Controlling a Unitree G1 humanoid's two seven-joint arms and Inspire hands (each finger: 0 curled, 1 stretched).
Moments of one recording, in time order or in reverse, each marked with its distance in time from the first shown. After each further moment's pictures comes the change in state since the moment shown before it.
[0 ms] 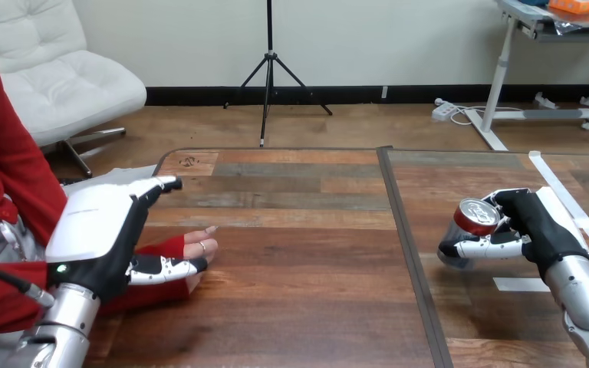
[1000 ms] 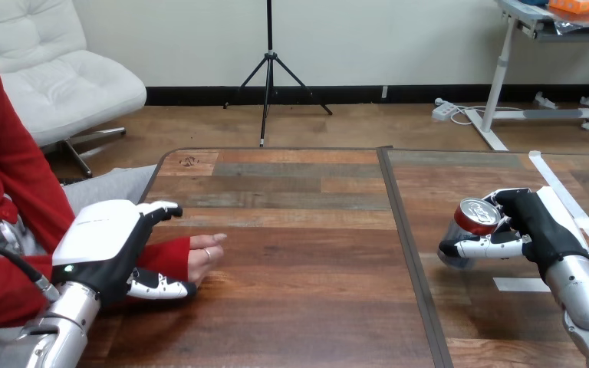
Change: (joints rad) left arm -0.066 0.053 -0.104 0.095 -0.043 0.075 -0.115; right arm 0.000 0.000 0.000 0.000 0.001 0.000 0.000
